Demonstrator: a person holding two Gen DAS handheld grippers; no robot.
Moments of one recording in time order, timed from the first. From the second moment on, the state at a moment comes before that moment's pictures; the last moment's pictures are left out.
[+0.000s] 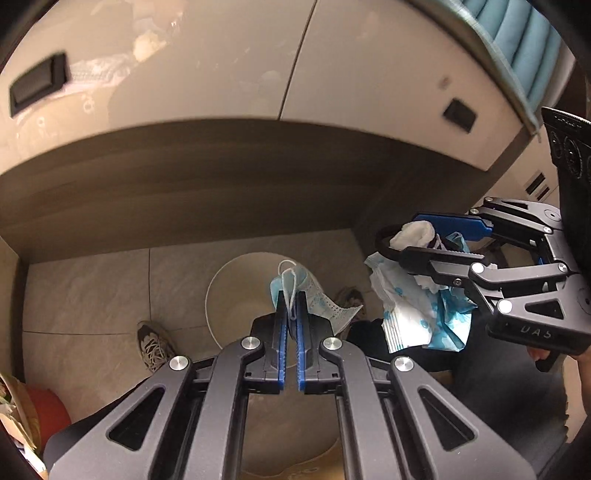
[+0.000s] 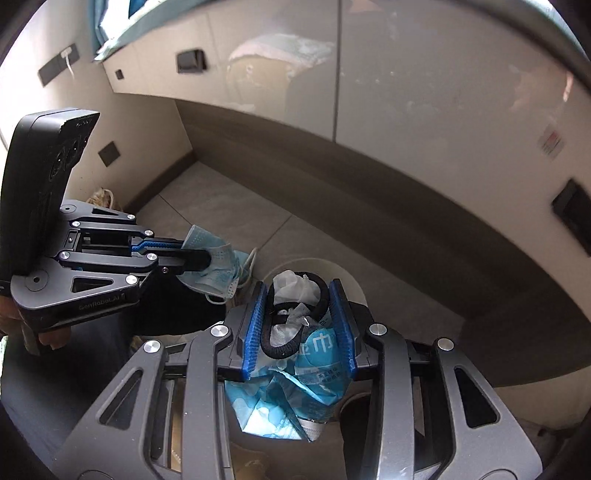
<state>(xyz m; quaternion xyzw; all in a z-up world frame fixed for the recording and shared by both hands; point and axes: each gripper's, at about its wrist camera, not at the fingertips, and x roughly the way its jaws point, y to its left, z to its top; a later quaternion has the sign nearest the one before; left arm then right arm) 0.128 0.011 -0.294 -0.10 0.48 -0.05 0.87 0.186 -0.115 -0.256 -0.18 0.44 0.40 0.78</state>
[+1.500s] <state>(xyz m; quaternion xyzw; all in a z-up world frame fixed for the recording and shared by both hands) 0.222 0.033 -0.474 -0.08 0.61 -0.07 0.78 0.276 -0.089 -0.452 -0.15 0.57 0.38 0.72</state>
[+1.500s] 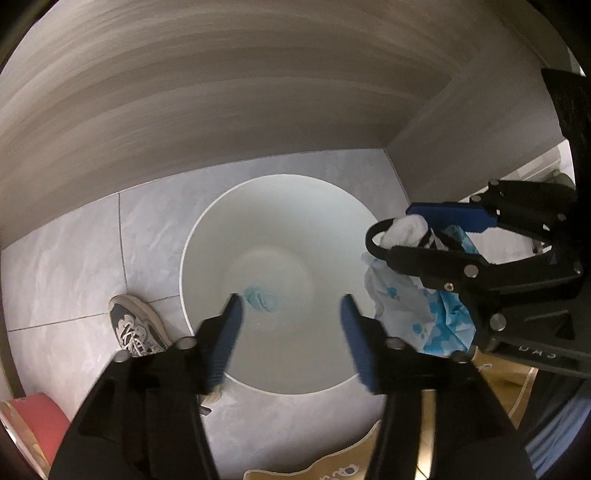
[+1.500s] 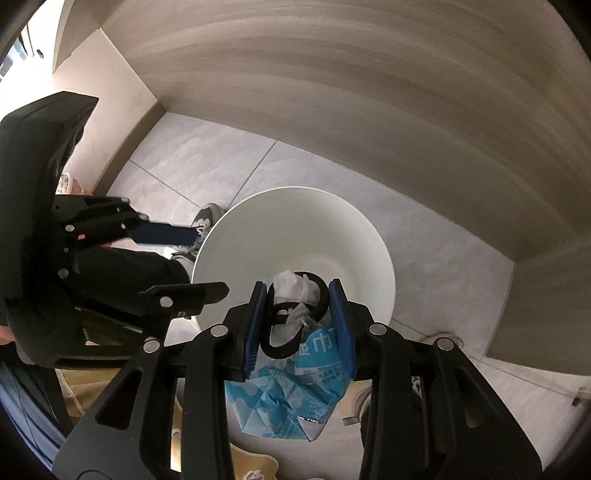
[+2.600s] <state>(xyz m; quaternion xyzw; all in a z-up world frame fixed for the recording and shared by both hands) 0.206 0.105 -0.415 -0.06 0.59 0.03 0.81 0.267 -0.043 -0.504 -0.21 0.59 0.37 0.68</state>
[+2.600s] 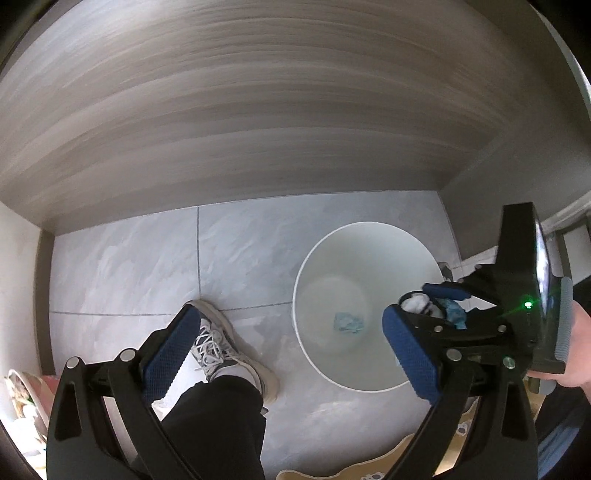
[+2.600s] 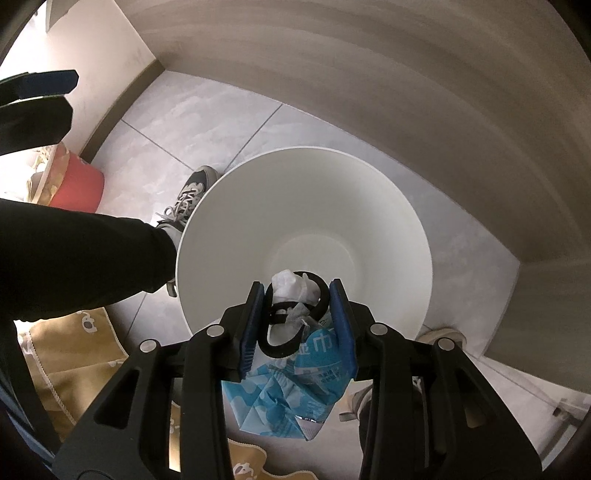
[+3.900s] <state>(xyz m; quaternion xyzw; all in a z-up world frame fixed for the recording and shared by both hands) 0.108 0.037 -0.180 -0.01 0.42 -0.02 0.91 0.157 -0.162 -0.211 -0.15 0.39 0.37 0.83</state>
